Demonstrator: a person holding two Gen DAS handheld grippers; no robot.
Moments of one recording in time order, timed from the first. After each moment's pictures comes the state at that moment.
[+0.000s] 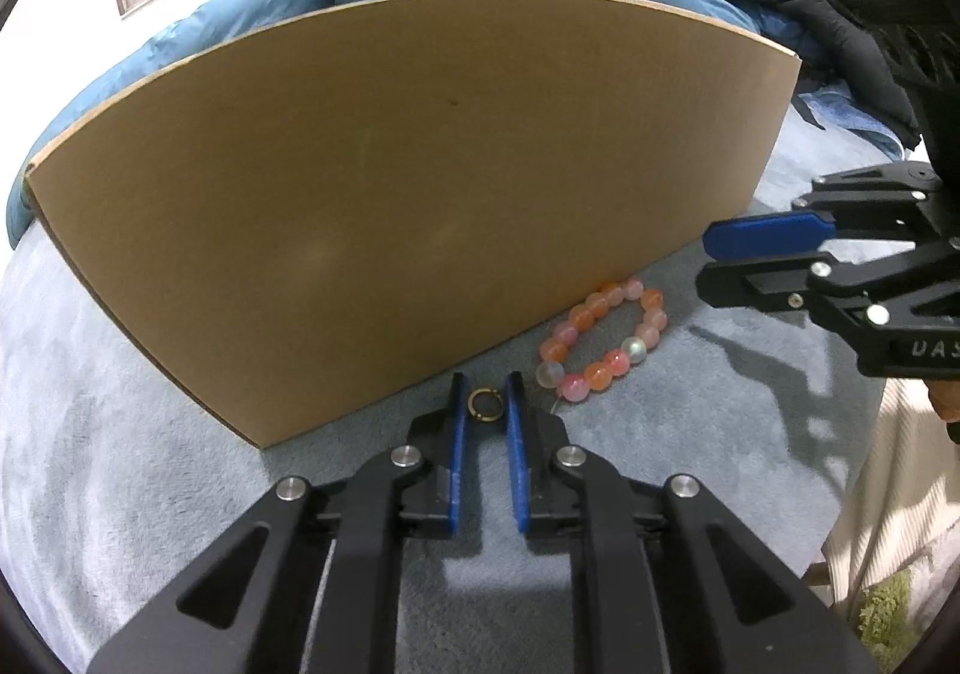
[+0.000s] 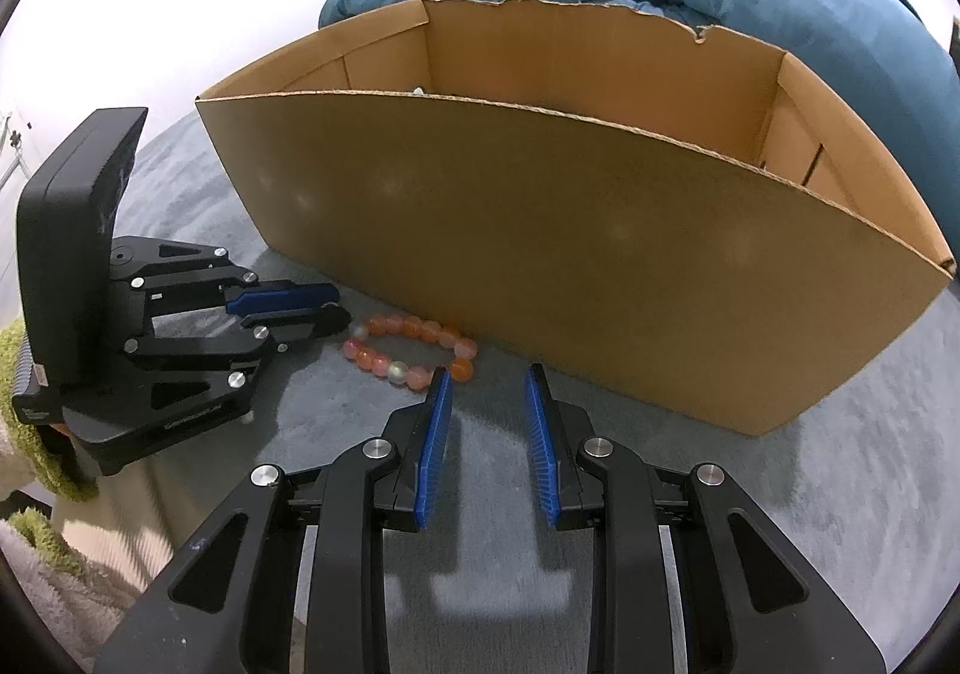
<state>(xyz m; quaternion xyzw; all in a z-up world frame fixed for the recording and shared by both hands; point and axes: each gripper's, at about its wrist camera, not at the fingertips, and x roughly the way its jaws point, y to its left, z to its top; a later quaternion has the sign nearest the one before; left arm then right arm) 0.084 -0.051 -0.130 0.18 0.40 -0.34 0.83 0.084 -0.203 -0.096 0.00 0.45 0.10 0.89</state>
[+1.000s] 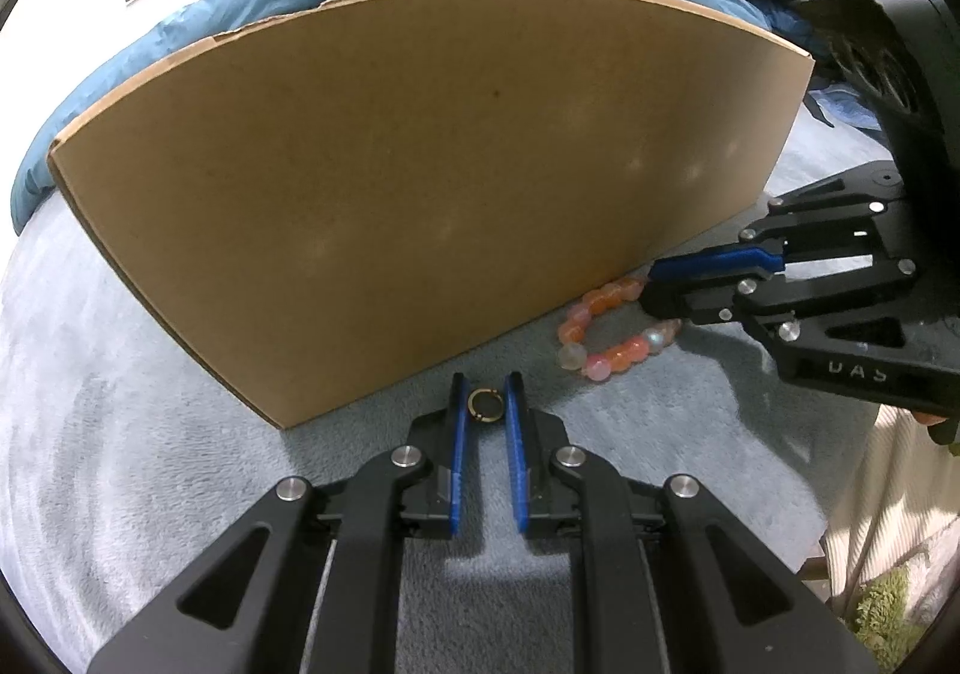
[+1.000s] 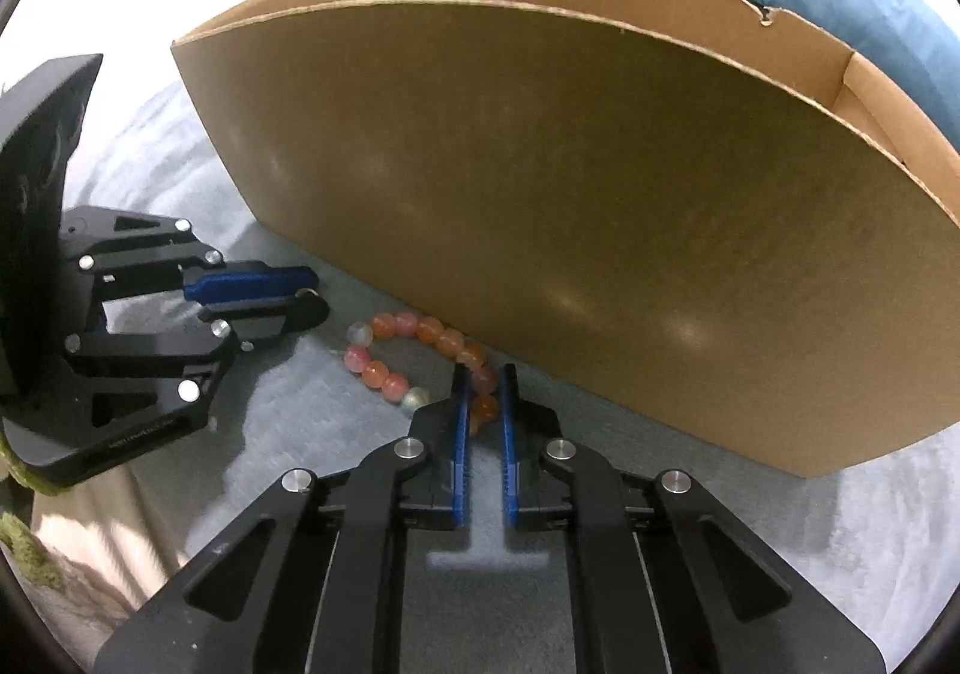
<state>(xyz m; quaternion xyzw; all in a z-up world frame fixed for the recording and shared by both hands) 0.092 -0.048 -0.129 0.18 0.42 -0.33 0.83 0.113 -0.176 -0.118 -0.03 0.49 0.10 0.87</state>
